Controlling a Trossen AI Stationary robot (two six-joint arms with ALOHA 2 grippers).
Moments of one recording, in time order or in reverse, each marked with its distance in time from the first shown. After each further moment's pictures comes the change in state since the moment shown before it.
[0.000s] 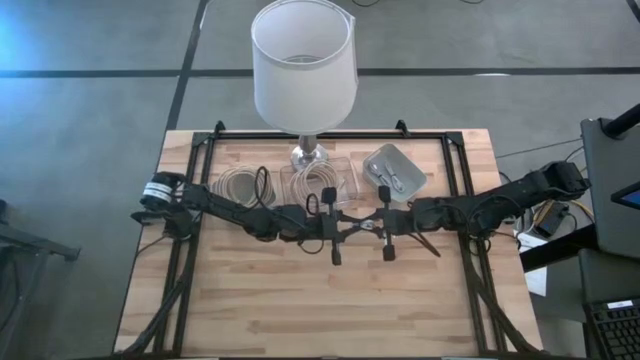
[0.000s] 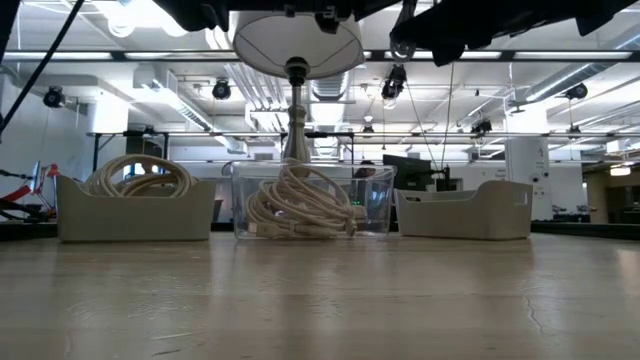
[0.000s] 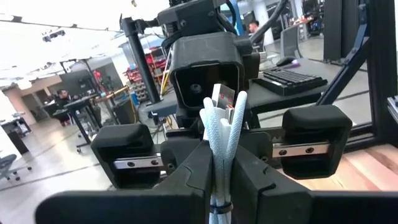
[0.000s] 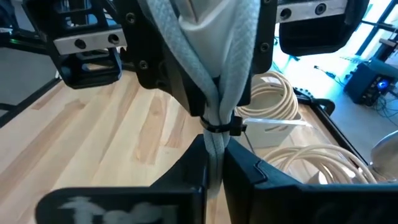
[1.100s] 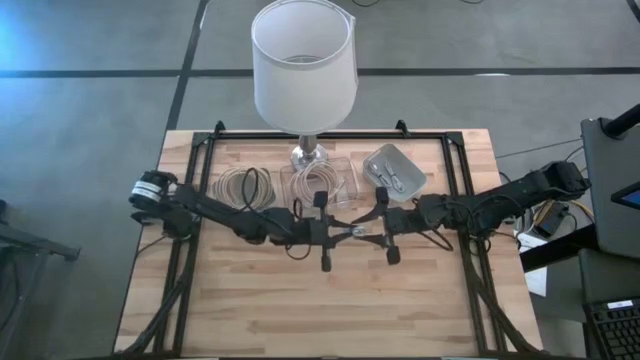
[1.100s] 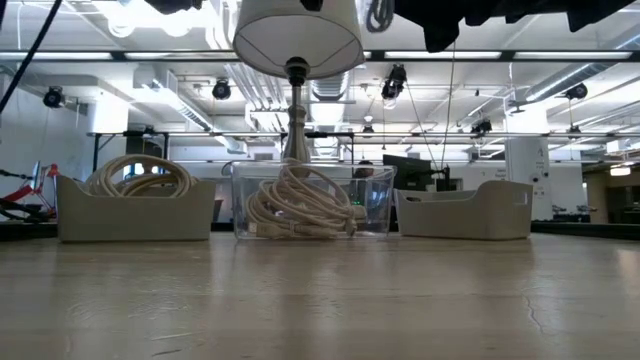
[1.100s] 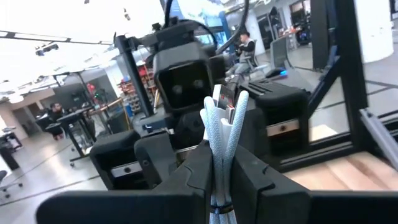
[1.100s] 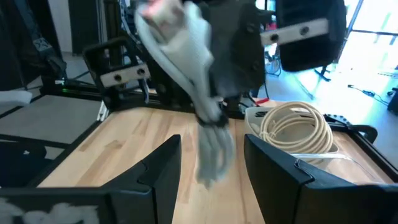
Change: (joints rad) left arm -0.040 -0.087 -0.061 0.009 -0.004 0.029; right arm 0.000 0.000 0.006 0.122 -0.129 0.080
